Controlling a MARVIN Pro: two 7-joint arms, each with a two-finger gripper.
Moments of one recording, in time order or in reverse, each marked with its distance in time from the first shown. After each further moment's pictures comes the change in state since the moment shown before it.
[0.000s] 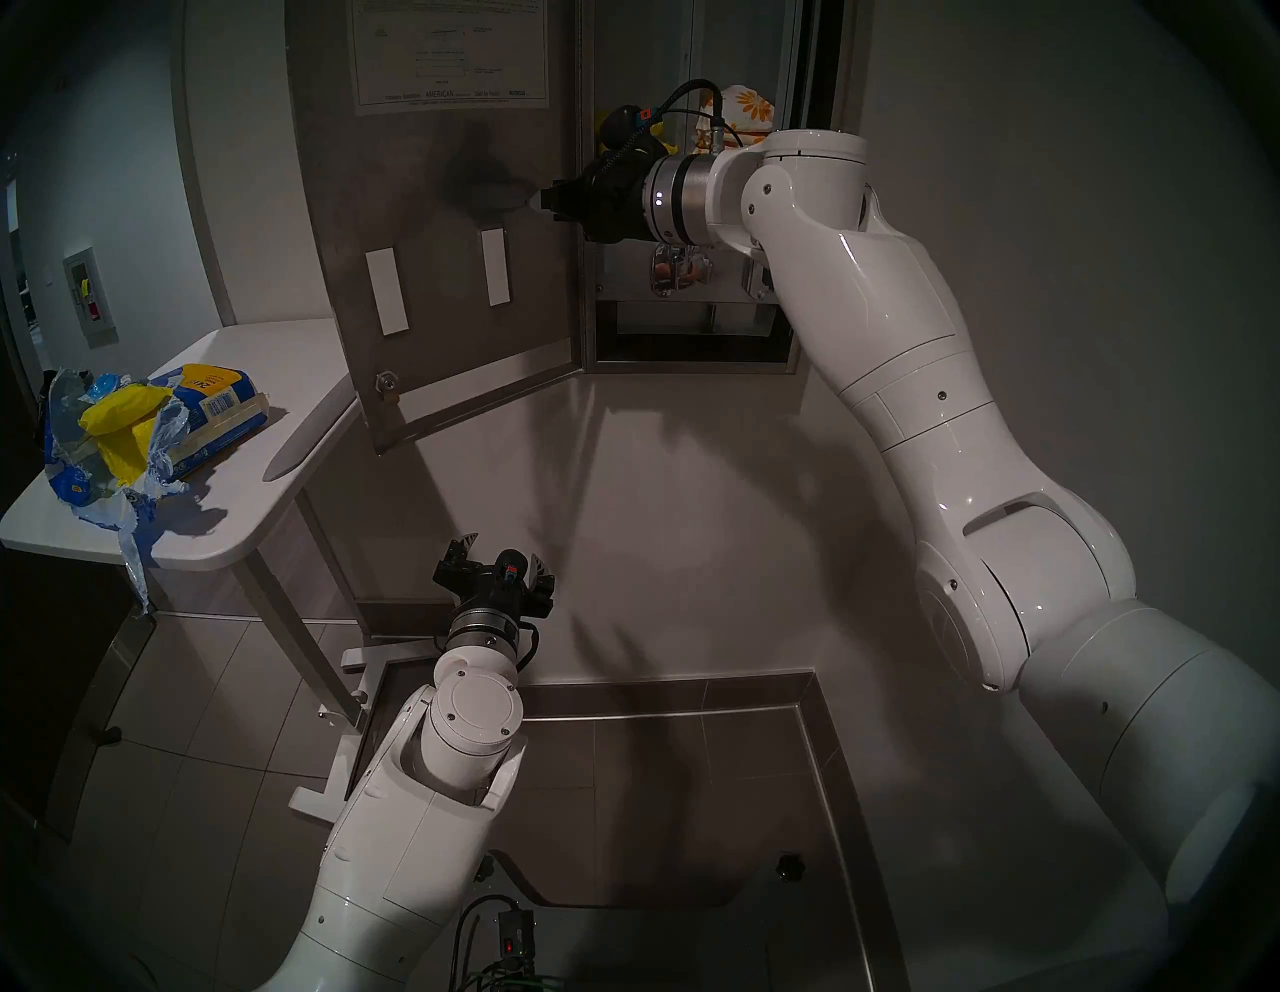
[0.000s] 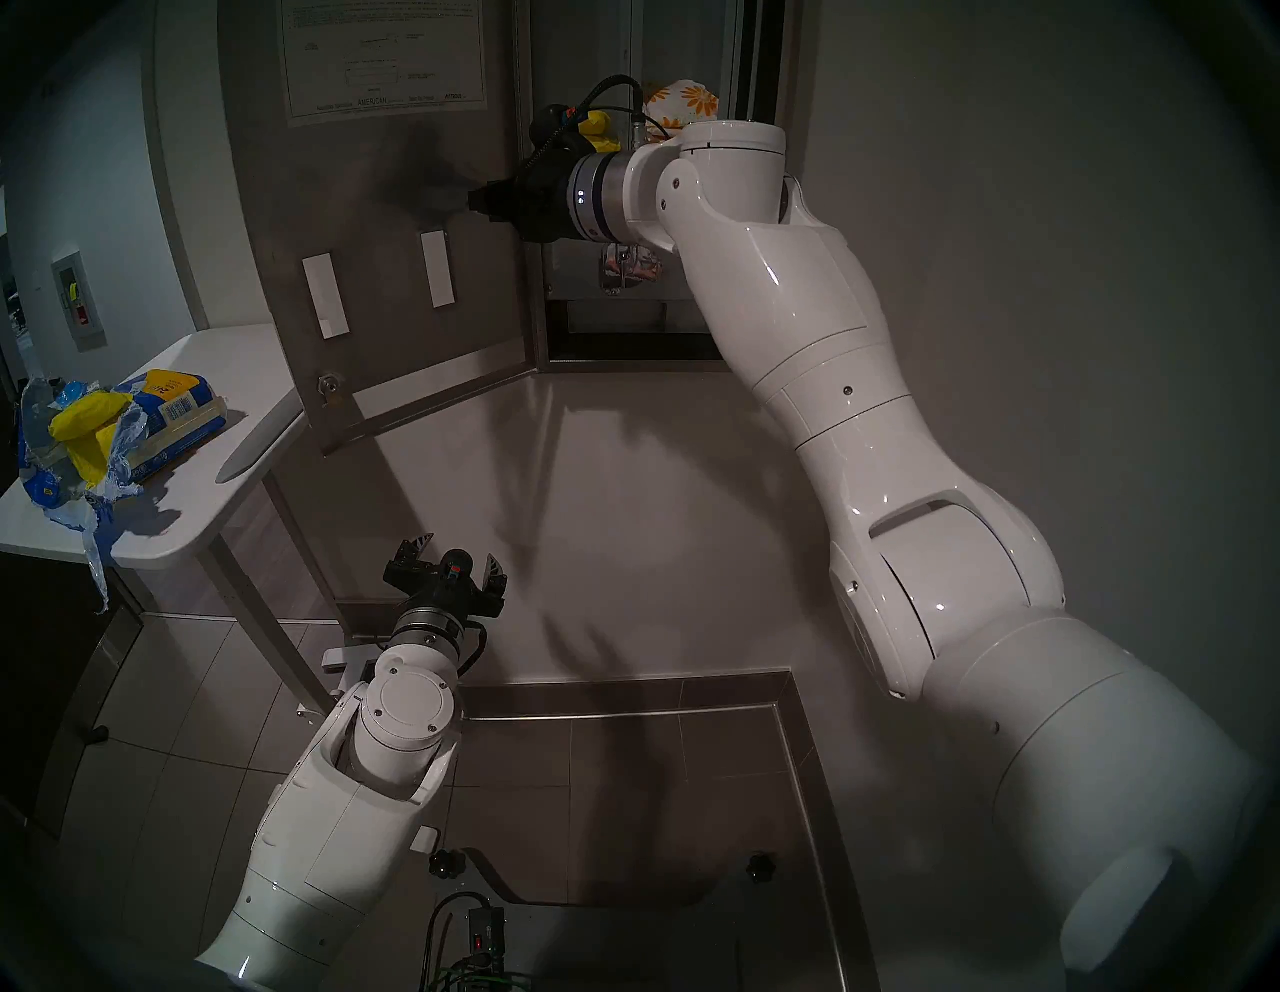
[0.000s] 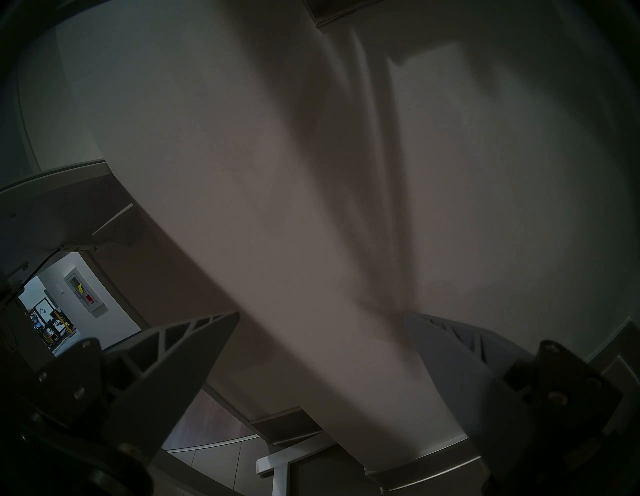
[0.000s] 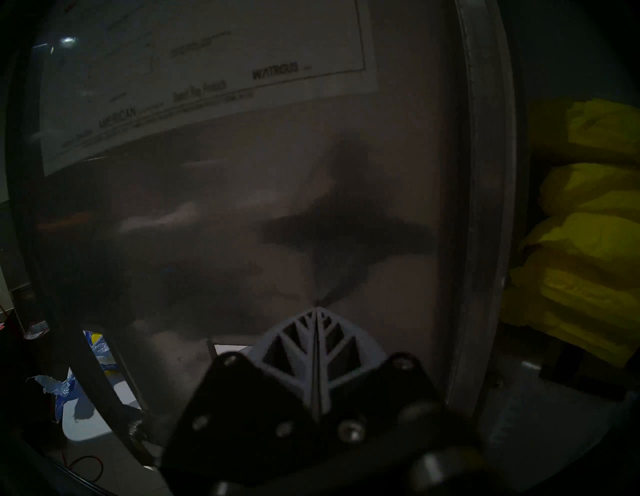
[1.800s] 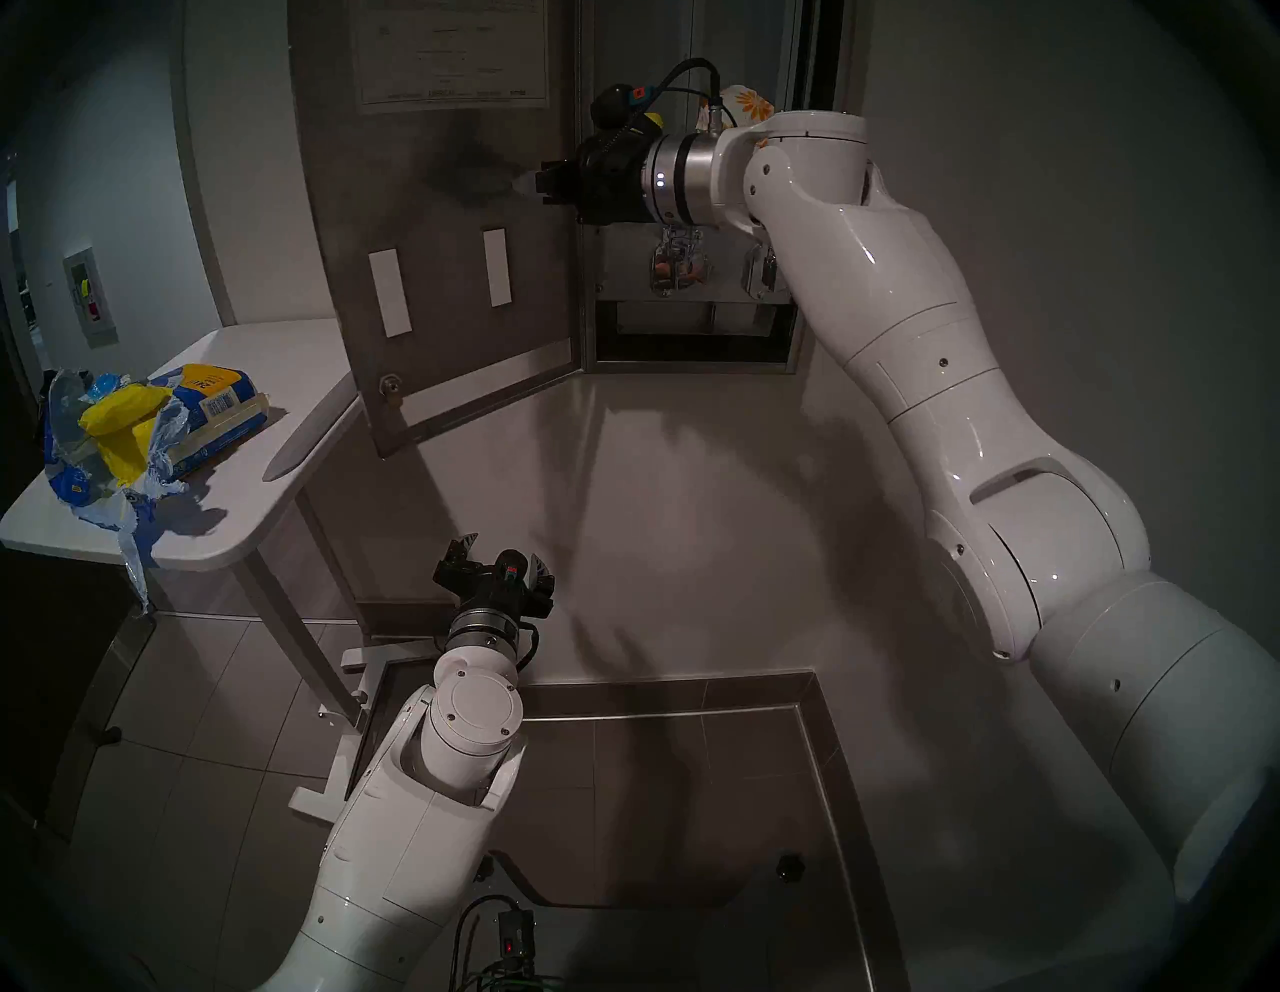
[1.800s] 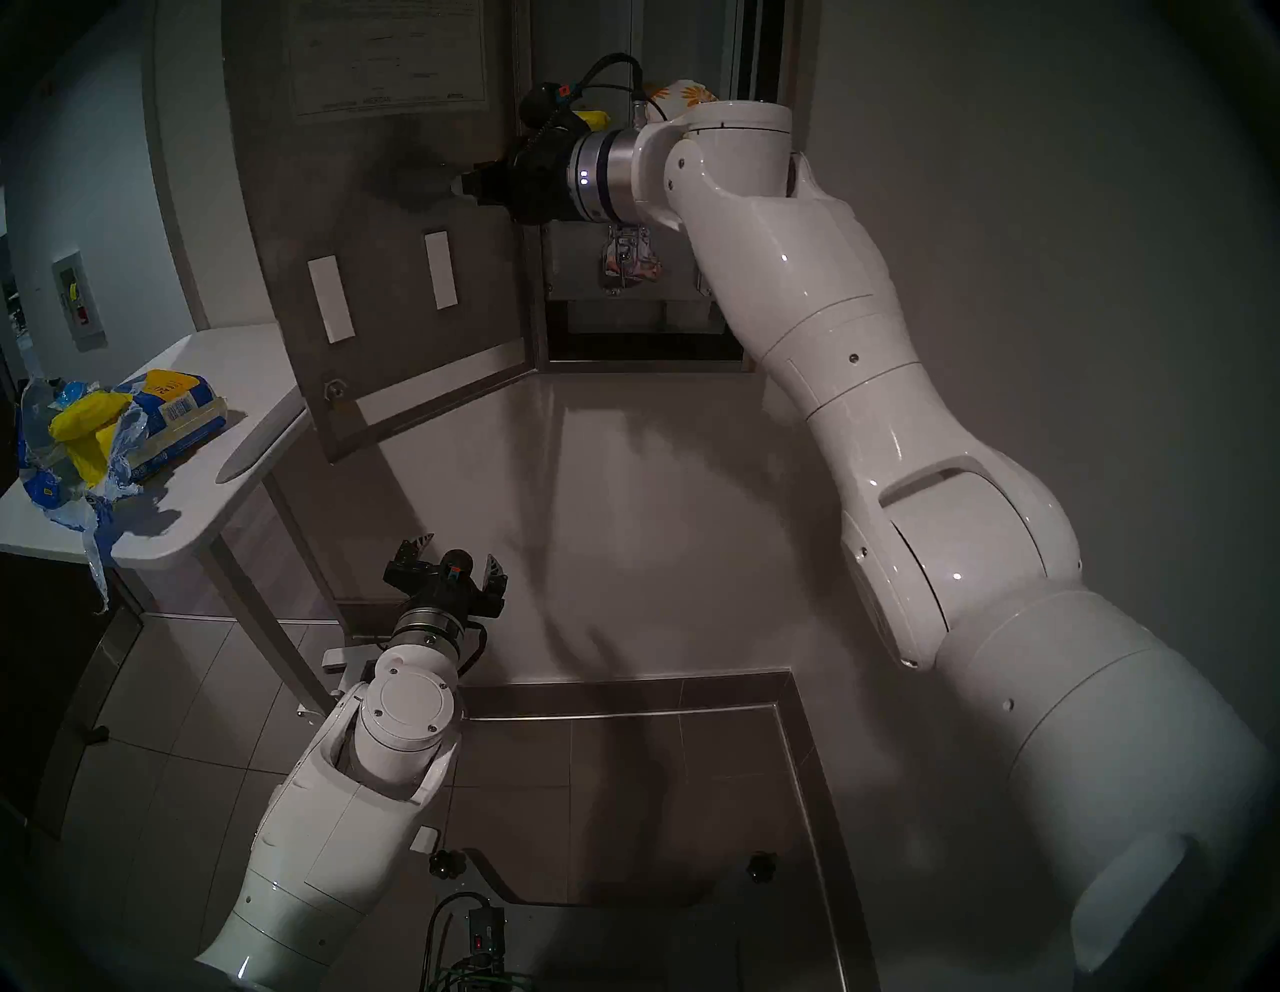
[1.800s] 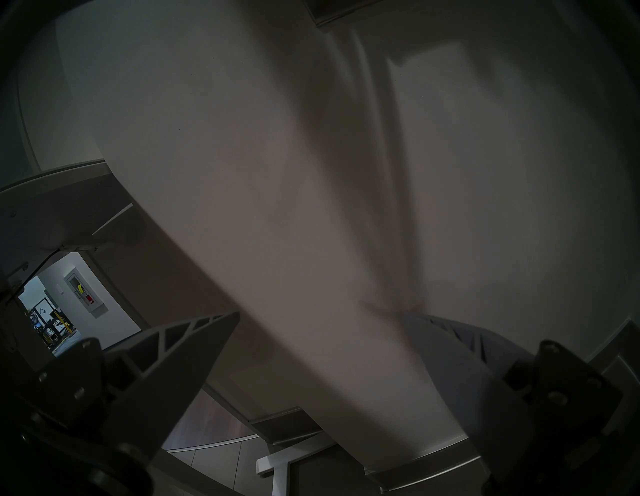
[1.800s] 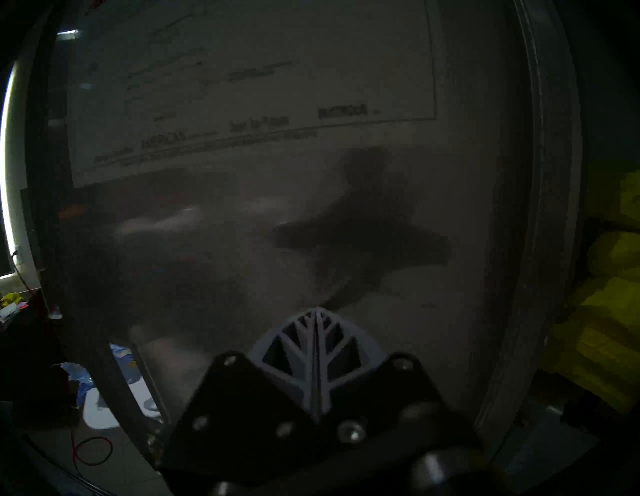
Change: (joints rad) left arm 0.000 0.002 0.001 0.000 -0.002 0.000 0.001; right arm 0.084 -0.009 -0.038 0.112 -0.033 -0.056 0.144
